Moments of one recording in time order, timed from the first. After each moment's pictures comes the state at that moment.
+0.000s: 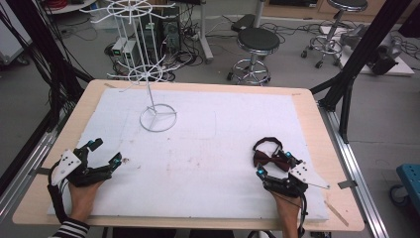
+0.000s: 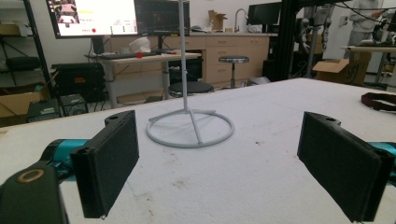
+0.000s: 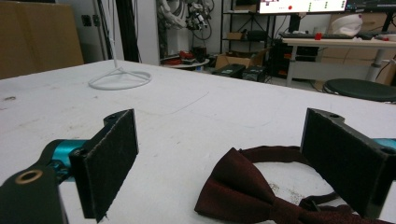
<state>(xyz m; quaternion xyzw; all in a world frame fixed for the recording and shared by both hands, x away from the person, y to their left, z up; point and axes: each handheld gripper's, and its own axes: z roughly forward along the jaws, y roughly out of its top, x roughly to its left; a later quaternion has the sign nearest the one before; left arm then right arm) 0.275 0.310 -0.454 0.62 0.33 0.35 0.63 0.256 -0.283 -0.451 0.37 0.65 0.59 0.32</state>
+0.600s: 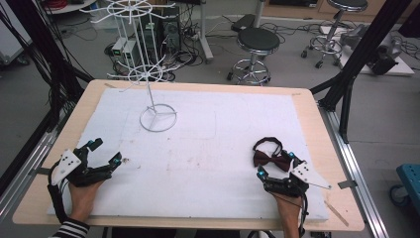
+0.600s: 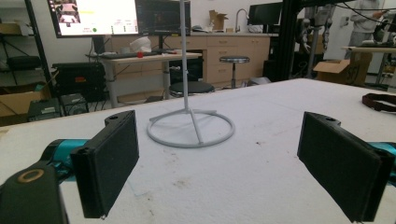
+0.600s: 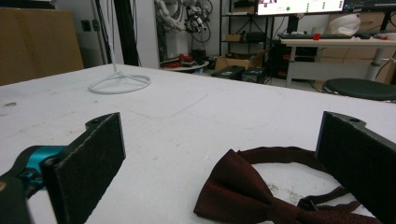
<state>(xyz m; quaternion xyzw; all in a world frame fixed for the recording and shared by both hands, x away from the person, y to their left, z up) 0.275 0.310 -0.454 0.61 0.33 0.35 0.63 0.256 -0.285 -0.450 0.37 0.64 0.59 0.31</state>
